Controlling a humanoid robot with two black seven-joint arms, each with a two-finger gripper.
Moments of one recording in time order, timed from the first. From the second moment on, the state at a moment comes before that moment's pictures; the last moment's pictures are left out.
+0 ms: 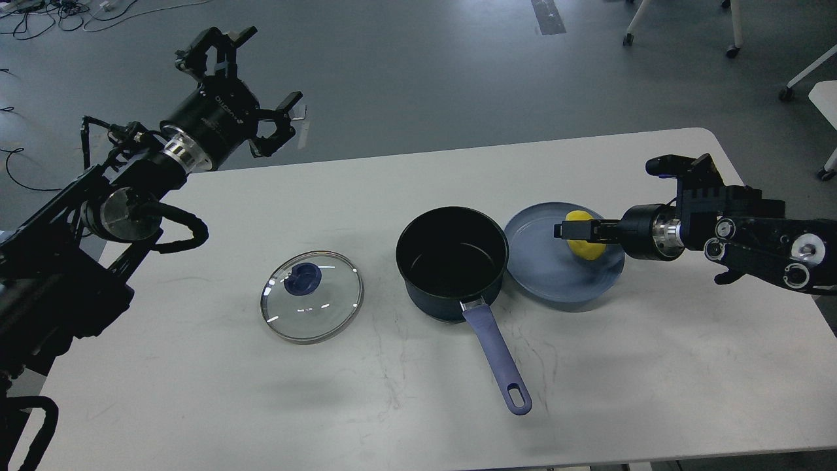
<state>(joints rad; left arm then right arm) -0.91 0.50 -0.66 -0.96 -0.05 -0.32 -0.10 0.96 -0.52 -0.01 0.92 -1.10 0.24 0.15</state>
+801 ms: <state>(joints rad) -0.89 0.50 -0.66 -0.96 -0.05 -0.32 -0.10 0.96 -0.48 -0.01 0.84 -1.10 0.22 0.16</state>
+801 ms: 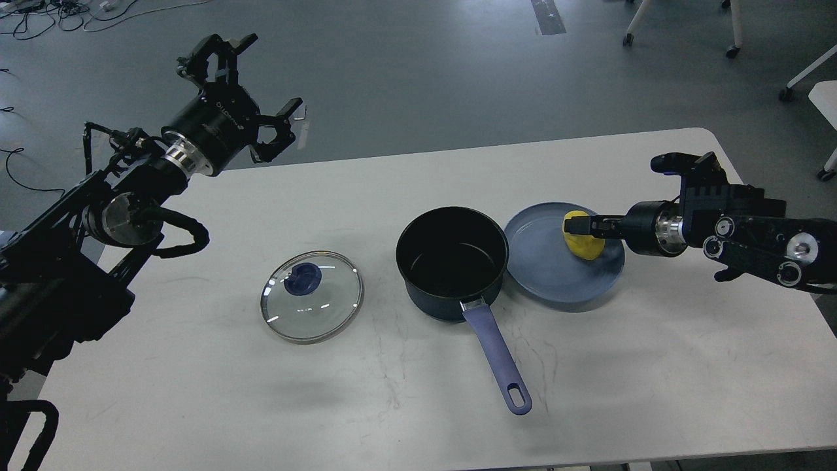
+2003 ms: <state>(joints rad) -0.89 0.50 -0.66 -0.95 -0.05 -0.32 -0.11 0.99 -0.44 -0.01 0.84 -1.09 0.20 0.22</state>
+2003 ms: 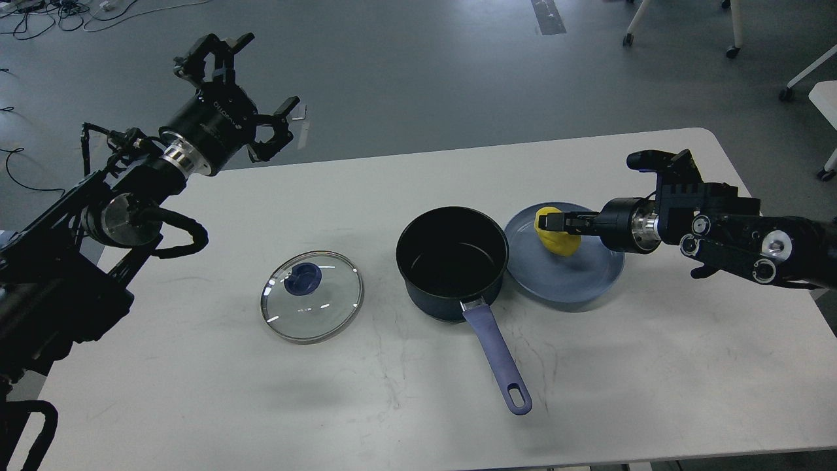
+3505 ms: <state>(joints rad) -0.89 0.49 -0.67 -0.95 -0.06 -0.32 -0.11 1.18 -0.39 0.24 0.90 -0.26 0.21 0.27</state>
